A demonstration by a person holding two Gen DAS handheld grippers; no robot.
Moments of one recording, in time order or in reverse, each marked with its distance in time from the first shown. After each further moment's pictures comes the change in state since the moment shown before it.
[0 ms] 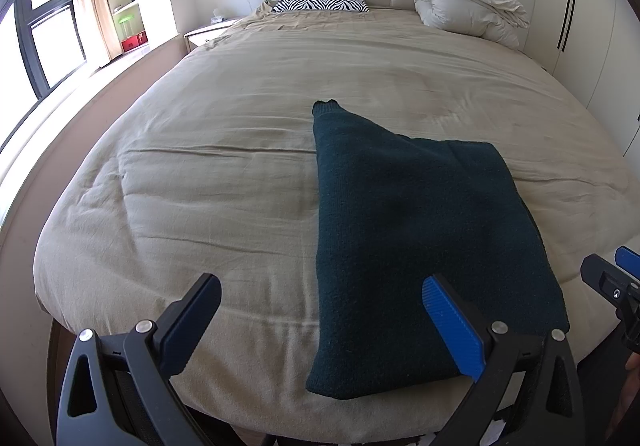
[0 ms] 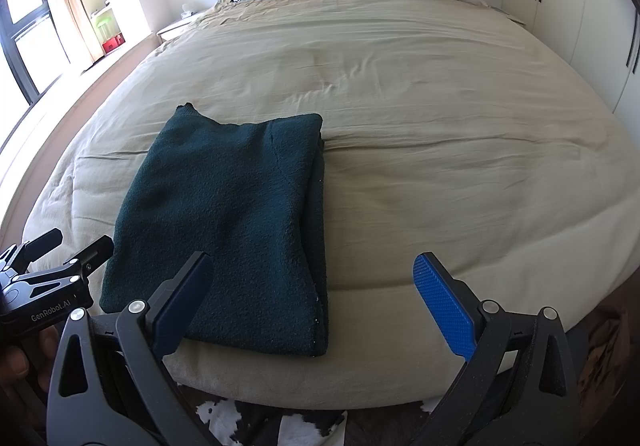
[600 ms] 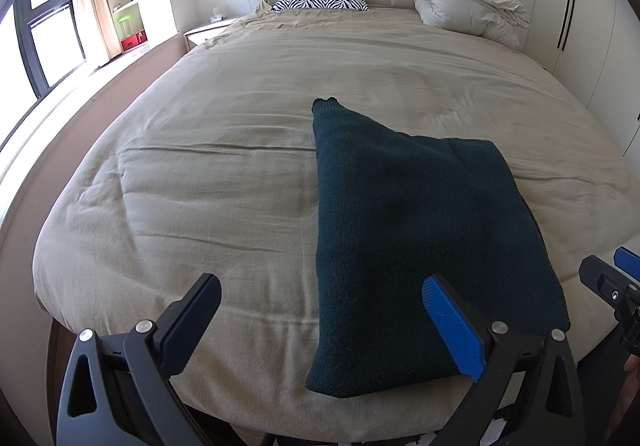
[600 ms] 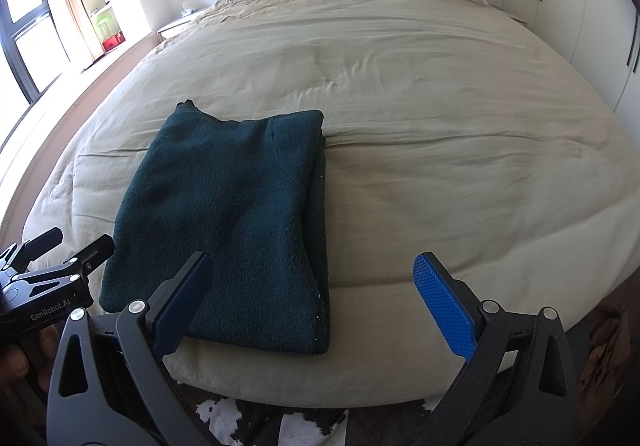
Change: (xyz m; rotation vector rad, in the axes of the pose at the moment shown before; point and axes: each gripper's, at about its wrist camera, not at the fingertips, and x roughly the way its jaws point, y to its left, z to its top) left arm 0.000 0.000 -0.002 -0.001 0.003 -0.002; right arm -0.001 0.002 -0.003 -0.004 0.006 0.004
